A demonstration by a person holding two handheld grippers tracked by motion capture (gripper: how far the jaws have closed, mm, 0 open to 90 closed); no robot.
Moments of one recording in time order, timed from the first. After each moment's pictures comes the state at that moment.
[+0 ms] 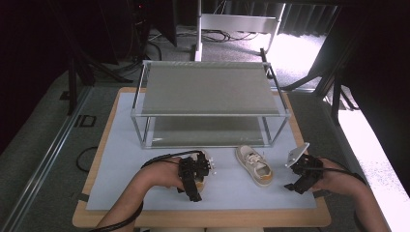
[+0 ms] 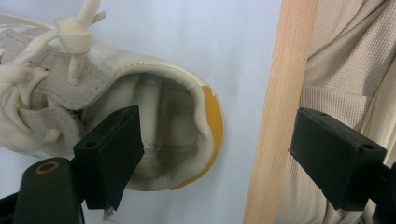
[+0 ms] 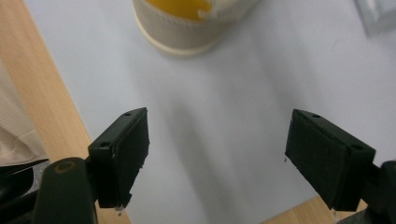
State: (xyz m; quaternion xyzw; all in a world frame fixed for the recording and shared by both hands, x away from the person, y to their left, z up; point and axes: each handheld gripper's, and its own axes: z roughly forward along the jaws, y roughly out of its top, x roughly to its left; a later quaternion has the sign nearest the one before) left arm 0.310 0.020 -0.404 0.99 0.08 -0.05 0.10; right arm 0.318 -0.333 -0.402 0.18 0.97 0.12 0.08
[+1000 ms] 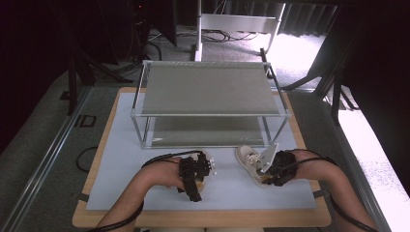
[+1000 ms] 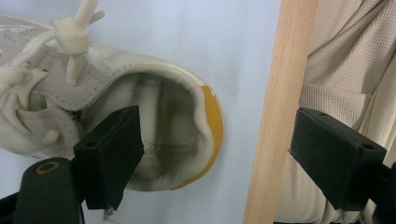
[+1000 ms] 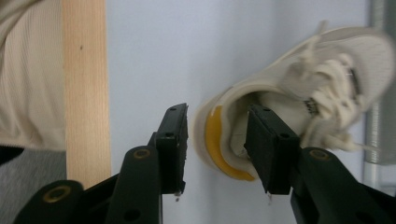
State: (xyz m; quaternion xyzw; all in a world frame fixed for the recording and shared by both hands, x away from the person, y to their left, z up) left arm 0.310 0.018 -0.404 0.99 0.08 -0.05 0.10; right arm 0.322 -0.252 -0.387 -0.02 0.99 0.11 0.05
